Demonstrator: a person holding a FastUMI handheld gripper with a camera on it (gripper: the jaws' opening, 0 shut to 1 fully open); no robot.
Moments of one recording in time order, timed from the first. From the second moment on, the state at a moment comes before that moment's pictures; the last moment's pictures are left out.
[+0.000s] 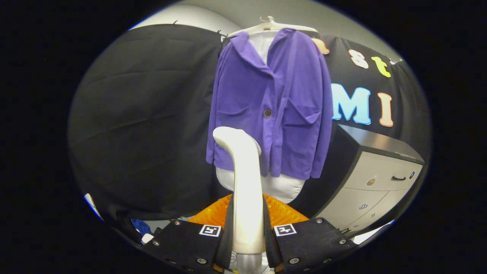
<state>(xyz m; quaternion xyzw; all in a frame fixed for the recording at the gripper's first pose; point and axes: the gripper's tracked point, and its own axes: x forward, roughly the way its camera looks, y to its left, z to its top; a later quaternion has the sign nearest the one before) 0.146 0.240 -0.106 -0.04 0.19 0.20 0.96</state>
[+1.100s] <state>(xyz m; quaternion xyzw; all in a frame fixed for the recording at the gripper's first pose) 0.047 -0.058 0.048 0.06 0.01 -0.03 1.00</state>
